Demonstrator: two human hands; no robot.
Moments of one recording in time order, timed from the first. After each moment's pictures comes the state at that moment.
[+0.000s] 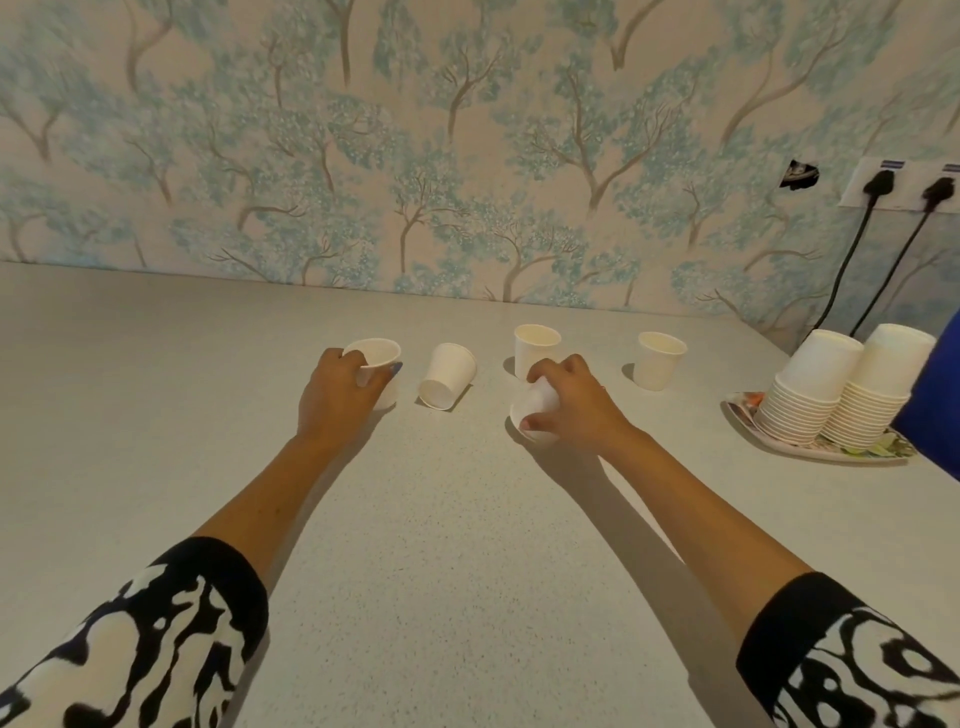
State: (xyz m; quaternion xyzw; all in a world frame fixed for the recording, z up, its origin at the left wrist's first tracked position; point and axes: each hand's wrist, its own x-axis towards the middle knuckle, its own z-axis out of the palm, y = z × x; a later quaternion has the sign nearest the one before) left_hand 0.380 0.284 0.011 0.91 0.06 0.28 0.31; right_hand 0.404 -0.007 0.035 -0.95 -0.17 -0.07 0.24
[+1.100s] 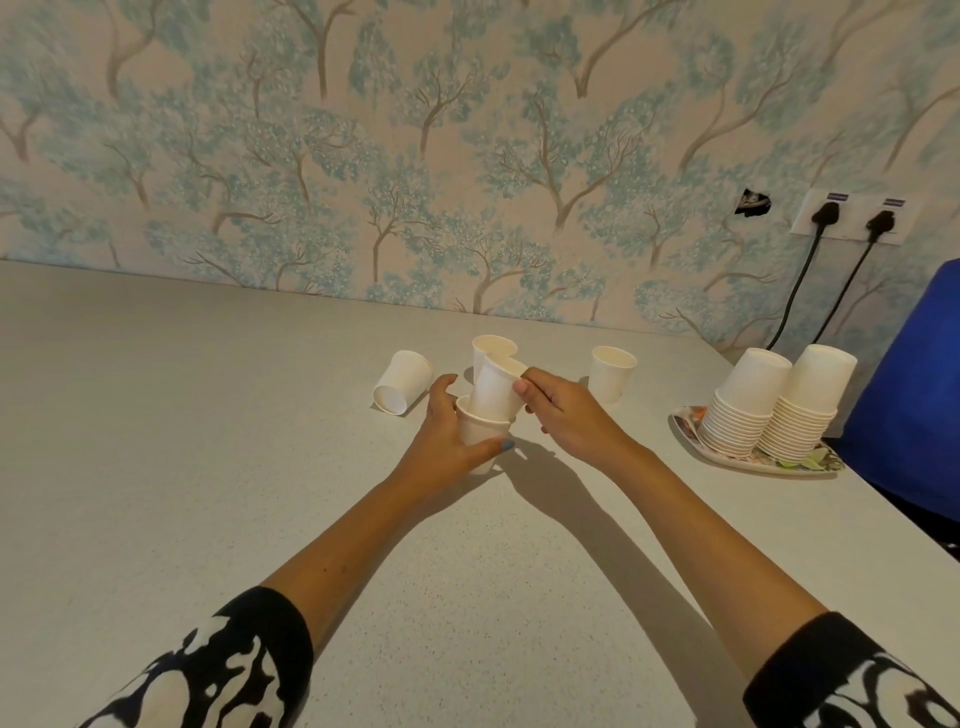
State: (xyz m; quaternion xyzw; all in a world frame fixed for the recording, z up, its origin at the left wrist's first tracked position) left_hand 0.362 0.123 -0.009 0.83 -0.11 0.13 0.53; right_hand 0.369 -0.057 0.063 -0.89 -0.27 -0.08 0.36
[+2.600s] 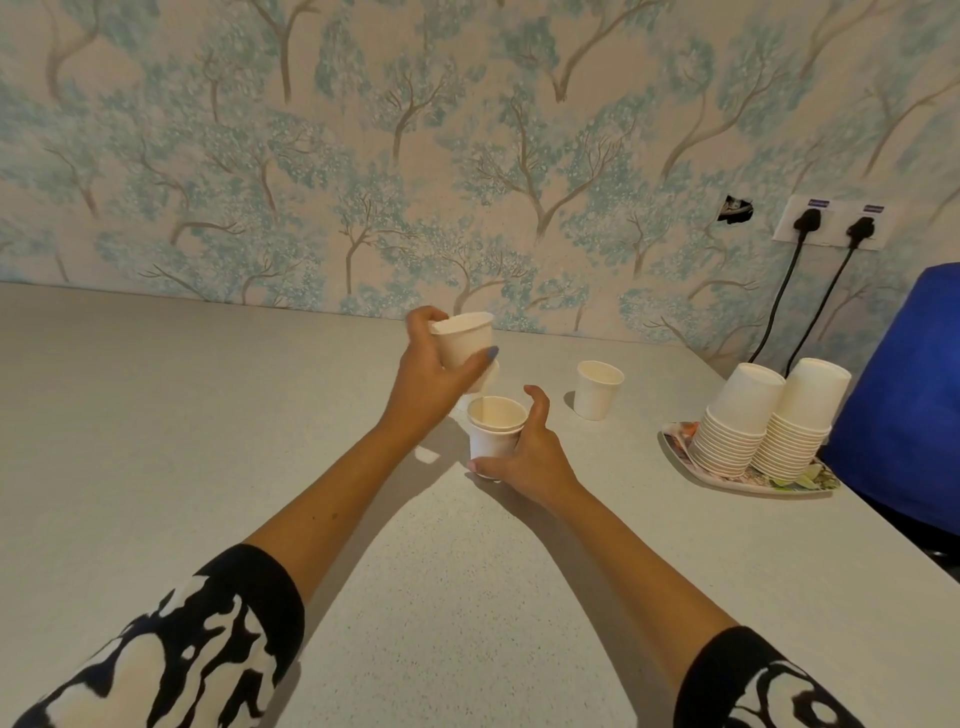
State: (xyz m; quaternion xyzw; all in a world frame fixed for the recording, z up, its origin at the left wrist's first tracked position) left_hand 0.414 0.118 0.070 0.76 -0.12 0.28 0.58; right_hand 0.409 -0.041 0.006 -0.88 -0.10 -0.06 0.45
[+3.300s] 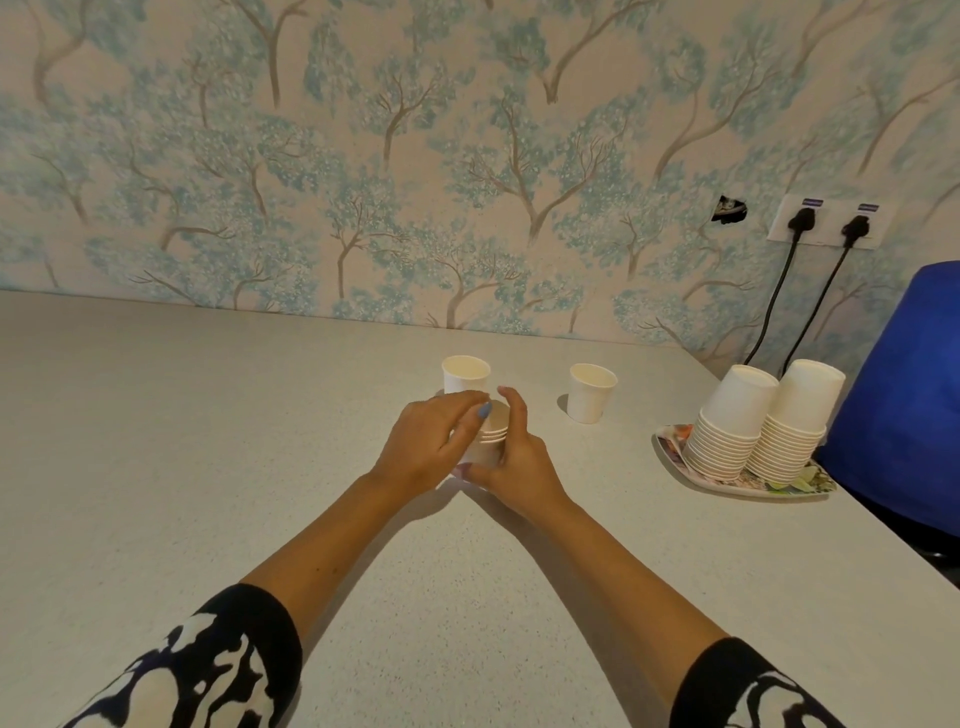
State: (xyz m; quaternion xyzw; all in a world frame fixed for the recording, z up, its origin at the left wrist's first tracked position) left_hand 0.412 0.112 0.008 0.85 -0.22 0.25 0.40; right_hand 0.413 -0.036 -0.005 -0.87 -0.17 -0.10 0.45
